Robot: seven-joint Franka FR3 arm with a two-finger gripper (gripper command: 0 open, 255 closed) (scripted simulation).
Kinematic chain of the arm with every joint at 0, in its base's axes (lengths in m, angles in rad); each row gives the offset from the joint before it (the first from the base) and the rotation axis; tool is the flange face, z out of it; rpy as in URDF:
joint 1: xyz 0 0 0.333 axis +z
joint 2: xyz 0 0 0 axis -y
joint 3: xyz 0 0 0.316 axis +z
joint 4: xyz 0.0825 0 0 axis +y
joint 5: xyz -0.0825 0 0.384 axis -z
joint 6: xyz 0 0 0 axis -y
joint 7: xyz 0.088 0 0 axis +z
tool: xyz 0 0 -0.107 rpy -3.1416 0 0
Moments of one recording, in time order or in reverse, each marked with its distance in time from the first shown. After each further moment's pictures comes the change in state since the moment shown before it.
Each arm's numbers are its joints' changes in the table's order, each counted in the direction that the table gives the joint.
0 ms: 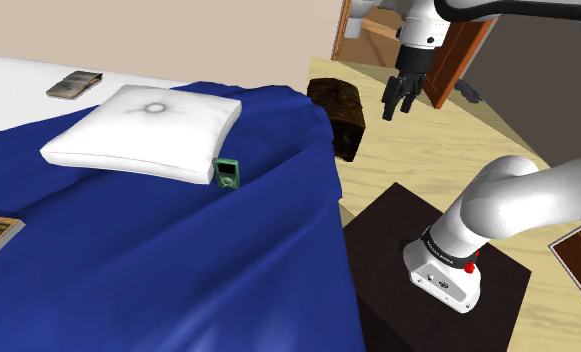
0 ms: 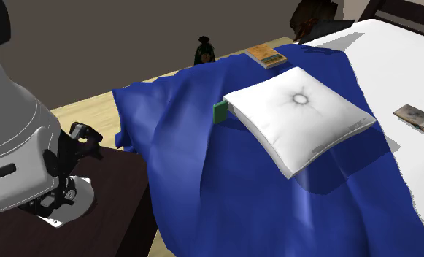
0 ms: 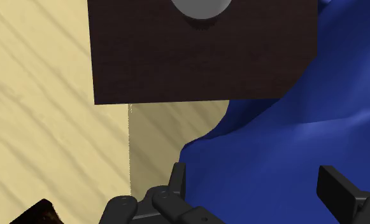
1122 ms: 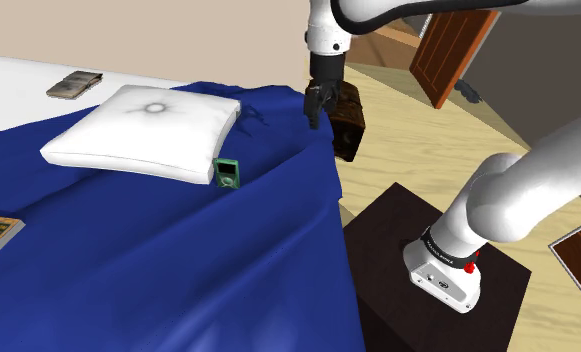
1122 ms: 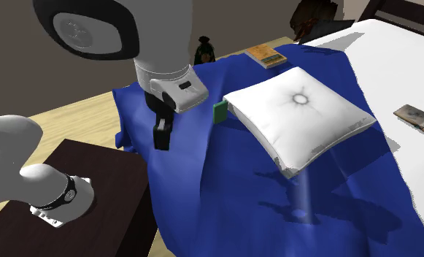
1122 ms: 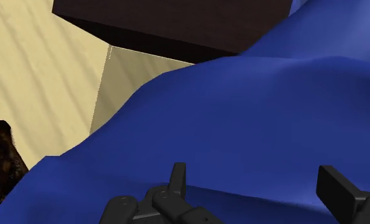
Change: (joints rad) arm 0.155 -0.456 0.225 -0.310 -0.039 0.138 -0.083
